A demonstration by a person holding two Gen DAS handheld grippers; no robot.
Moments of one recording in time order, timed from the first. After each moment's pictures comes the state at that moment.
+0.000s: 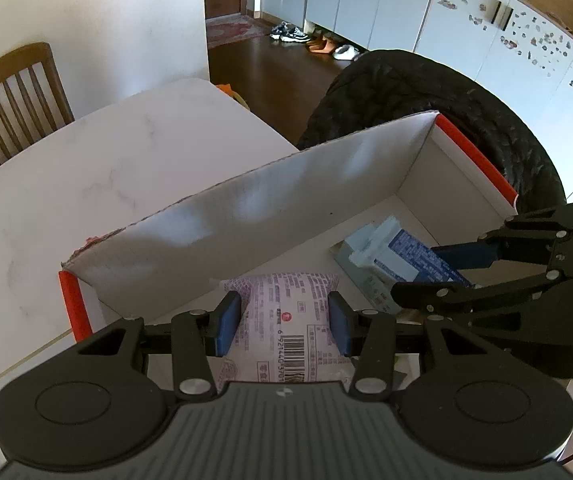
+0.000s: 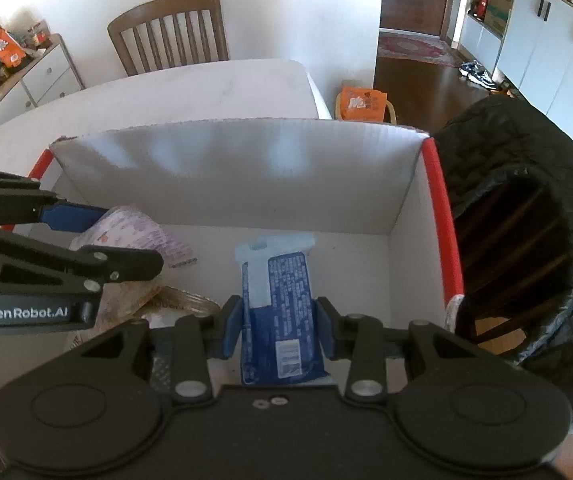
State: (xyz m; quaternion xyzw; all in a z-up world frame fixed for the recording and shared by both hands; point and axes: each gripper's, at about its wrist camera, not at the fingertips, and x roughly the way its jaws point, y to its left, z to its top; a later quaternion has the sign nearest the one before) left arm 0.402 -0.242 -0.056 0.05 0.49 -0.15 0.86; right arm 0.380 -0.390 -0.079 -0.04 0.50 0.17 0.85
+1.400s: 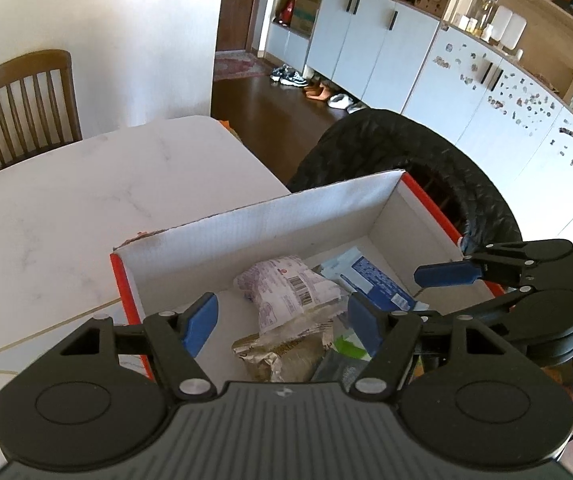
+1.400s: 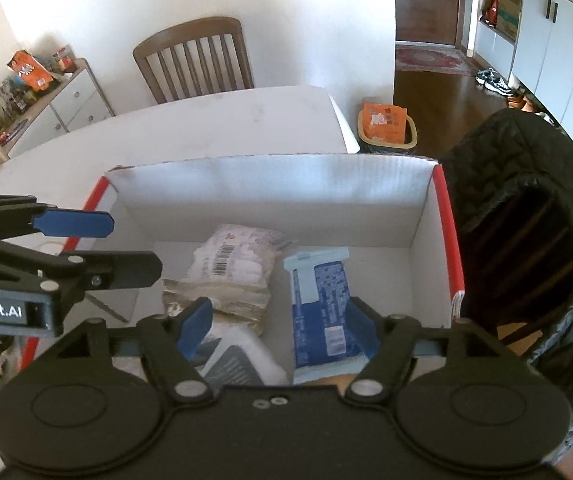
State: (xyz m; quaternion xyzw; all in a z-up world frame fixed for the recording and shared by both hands) left arm 0.356 -0.211 -0.008 -0.02 0.44 -0.16 0.88; right arm 0.358 -0.393 -0.036 0.00 0.48 0.20 0.86
